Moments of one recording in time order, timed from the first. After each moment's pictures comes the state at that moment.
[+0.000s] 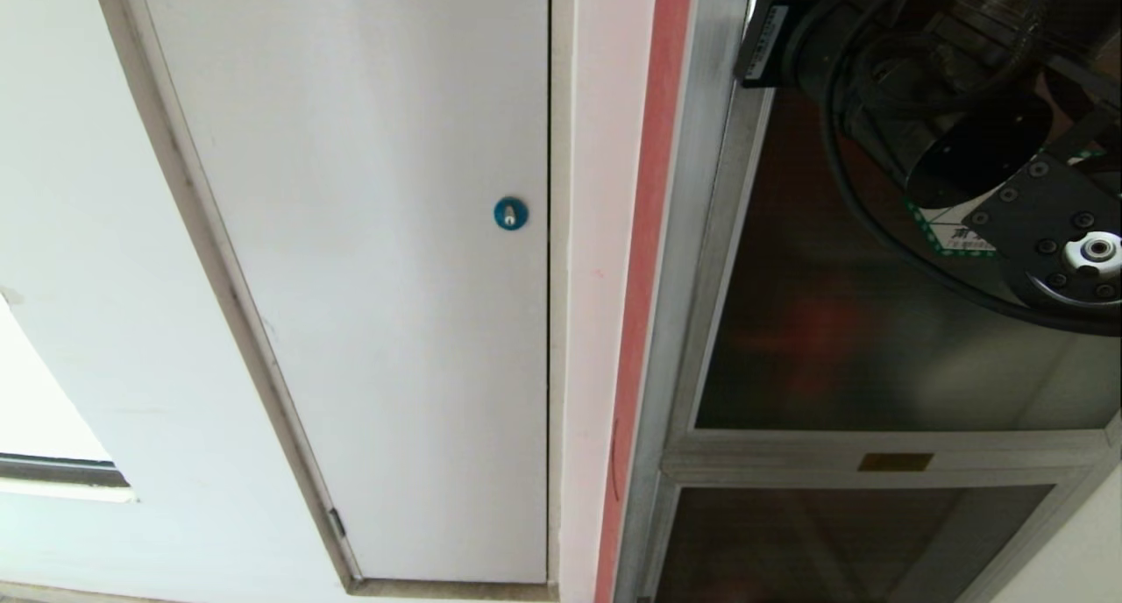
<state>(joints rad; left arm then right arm) 0.01 0.00 0.00 -0.01 0.00 0.00 0.54 1.73 -1.45 -0.76 -0.47 -0.23</state>
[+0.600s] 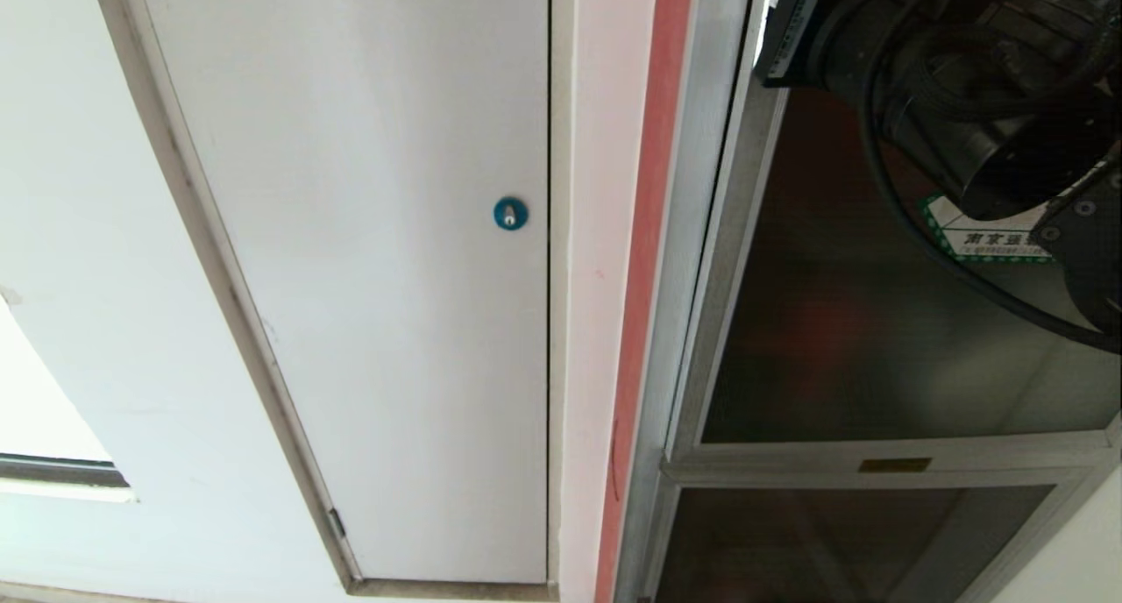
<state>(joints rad) 0.01 0.00 0.00 -0.01 0.00 0.00 0.56 1.65 -1.38 -0.76 -0.48 -0.23</state>
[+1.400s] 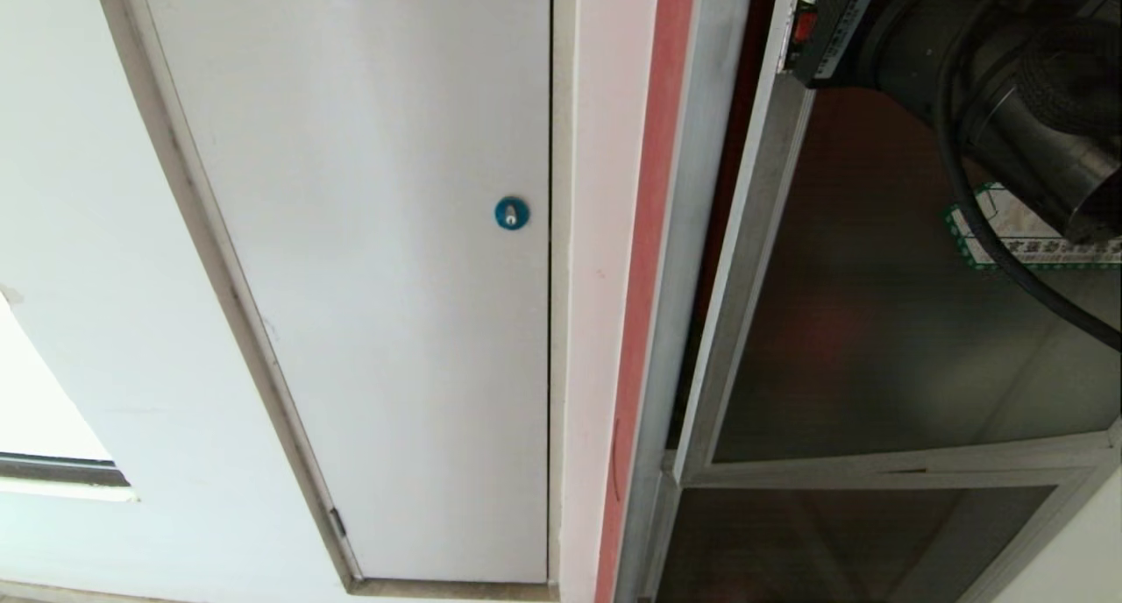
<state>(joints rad) 0.01 0.00 0.00 -0.01 0.00 0.00 0.57 1.54 -1.28 -0.75 -0.49 -0.23</state>
